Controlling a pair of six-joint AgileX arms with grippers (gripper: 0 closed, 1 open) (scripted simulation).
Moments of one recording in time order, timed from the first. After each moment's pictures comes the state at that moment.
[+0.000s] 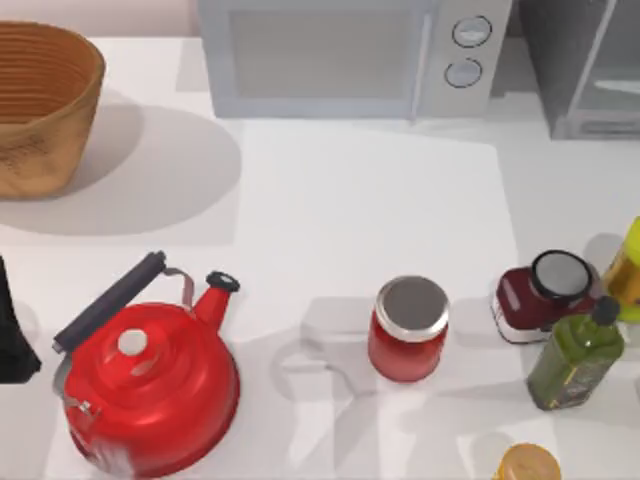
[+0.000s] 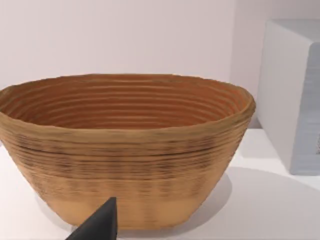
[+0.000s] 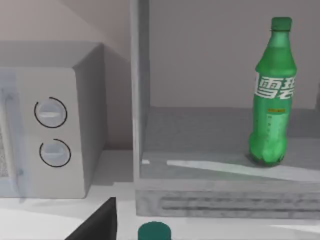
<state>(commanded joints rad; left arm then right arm) 0.00 0.00 0.00 0.00 0.00 0.00 -0.07 0.22 0.04 0.22 -0.08 0.00</state>
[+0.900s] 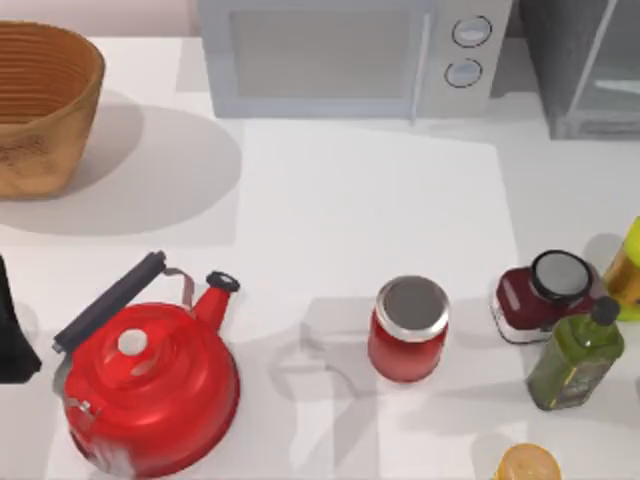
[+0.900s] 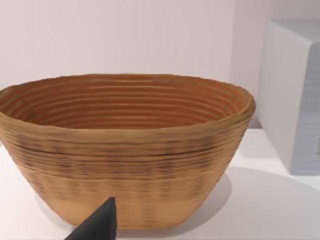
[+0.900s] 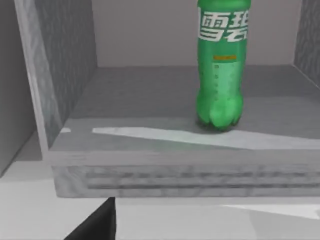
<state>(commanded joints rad) 0.00 0.00 0.00 0.00 0.00 0.00 -0.46 1.57 0.15 1.40 -0.45 0.02</state>
